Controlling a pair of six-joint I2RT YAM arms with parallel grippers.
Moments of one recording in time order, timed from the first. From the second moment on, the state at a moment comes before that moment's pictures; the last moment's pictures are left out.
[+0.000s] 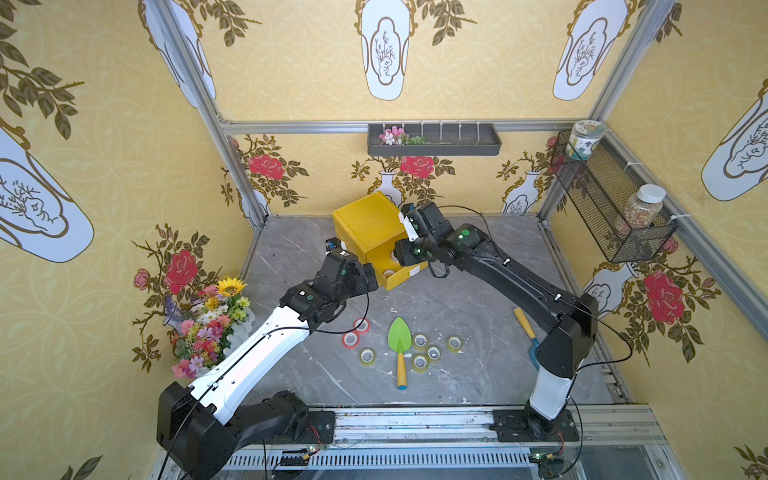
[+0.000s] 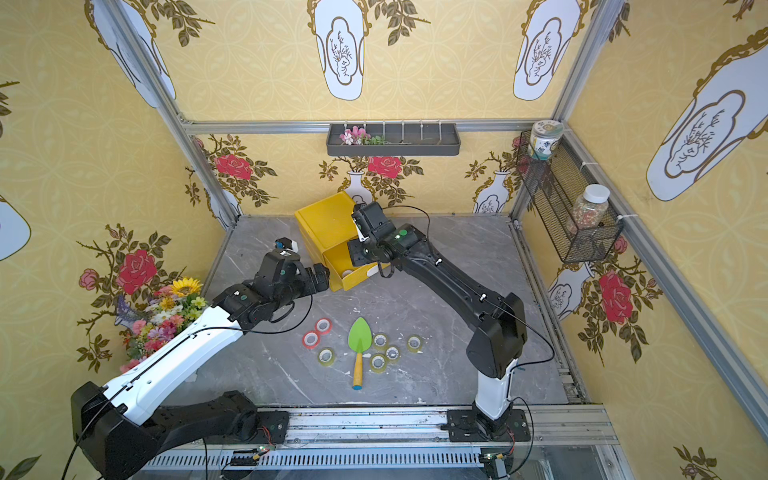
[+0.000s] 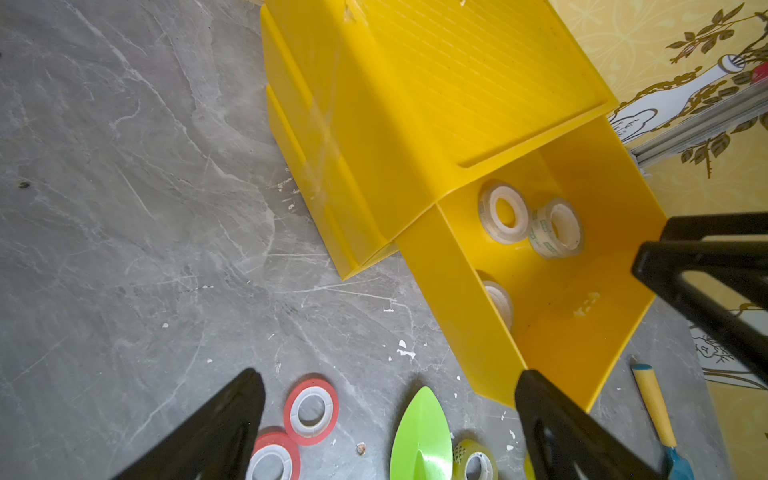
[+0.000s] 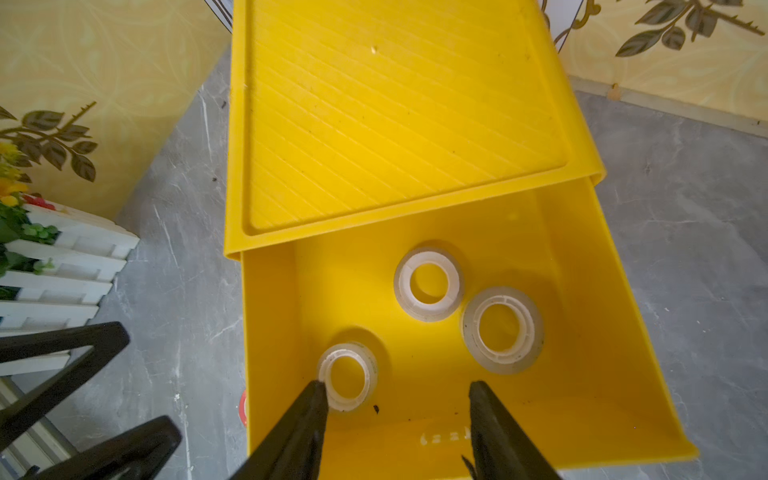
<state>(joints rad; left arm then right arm) -0.57 1.18 1.04 -0.58 -0.21 -0.66 0.71 1.81 1.83 -0.80 0.04 0.28</state>
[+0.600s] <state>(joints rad) -0.48 1.26 1.18 -0.57 -0.18 -0.66 0.70 1.59 1.51 -0.66 0.03 0.33</state>
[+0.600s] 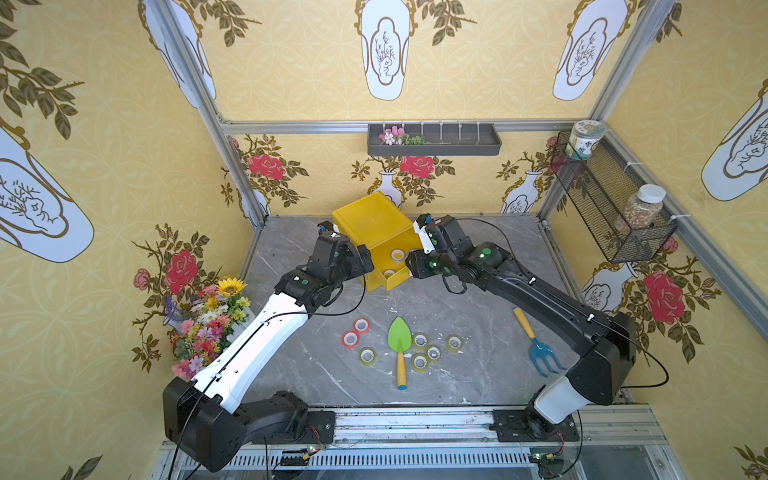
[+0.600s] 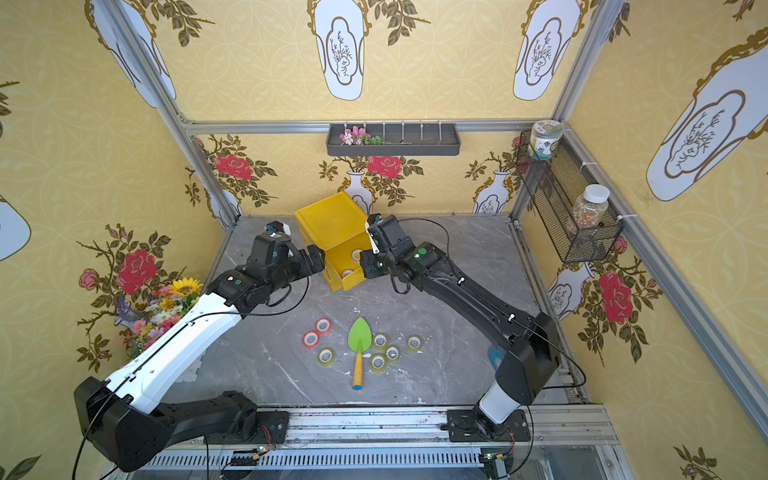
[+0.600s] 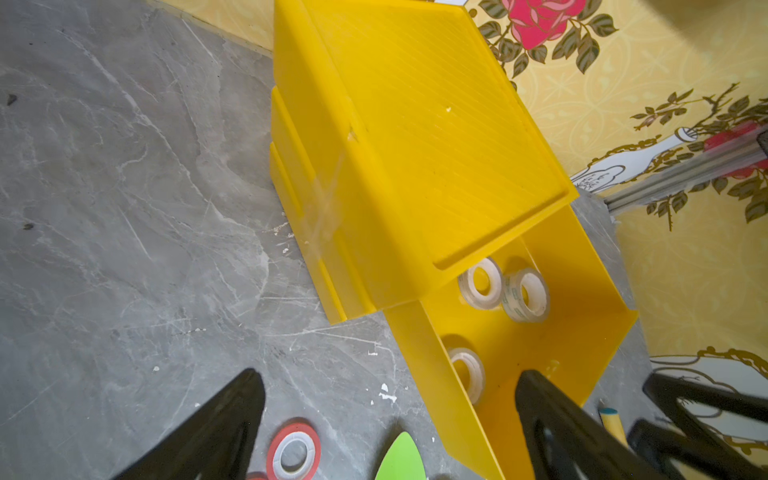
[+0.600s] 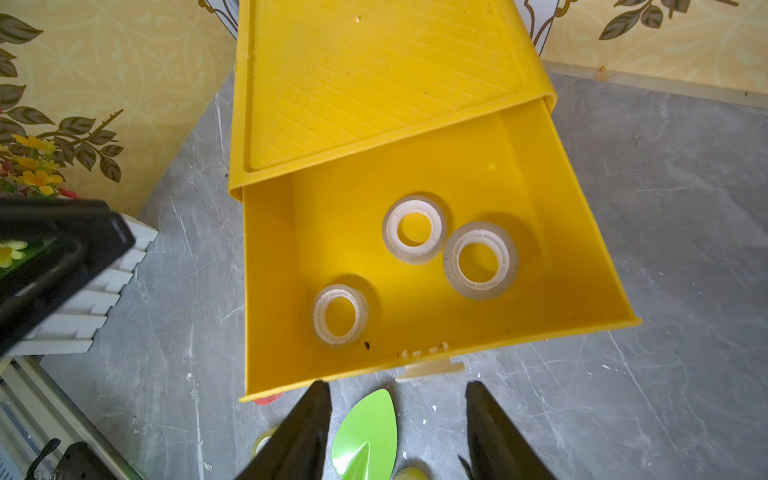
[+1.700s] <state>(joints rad) -0.38 1.51 1.28 -0.49 -0.19 -0.66 0.69 1.88 1.56 -0.32 -0.06 0.41</state>
